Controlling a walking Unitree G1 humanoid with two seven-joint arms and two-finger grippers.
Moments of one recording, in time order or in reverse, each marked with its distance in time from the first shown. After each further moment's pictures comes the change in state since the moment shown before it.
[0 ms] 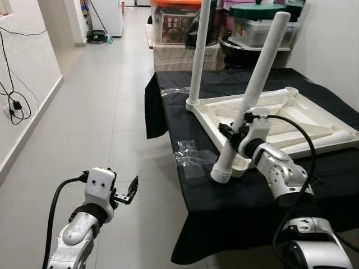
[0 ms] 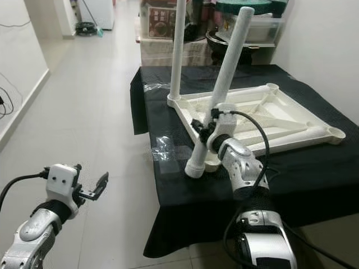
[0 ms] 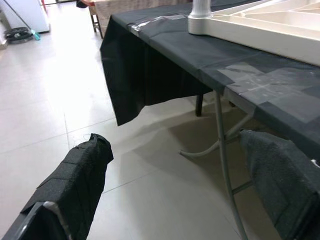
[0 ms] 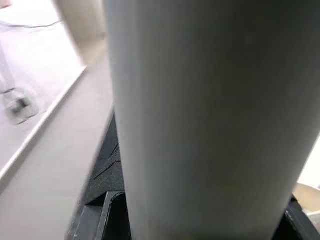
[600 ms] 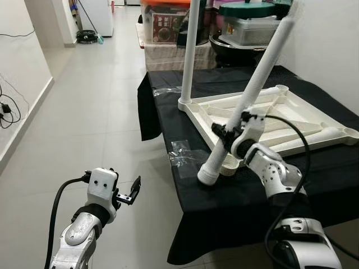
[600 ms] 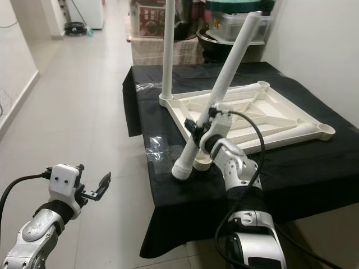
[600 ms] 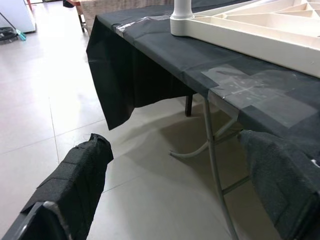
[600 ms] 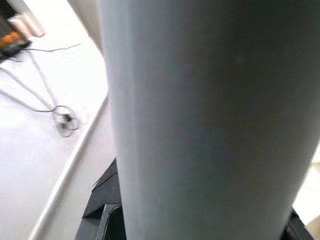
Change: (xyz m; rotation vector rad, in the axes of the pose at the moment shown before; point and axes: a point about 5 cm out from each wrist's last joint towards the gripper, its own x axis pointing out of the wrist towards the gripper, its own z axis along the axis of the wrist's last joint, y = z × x) left arm 0.000 -0.003 -0.001 -0.010 0.002 -0.003; right arm -0.004 0.040 -0.008 0.283 0.098 0.228
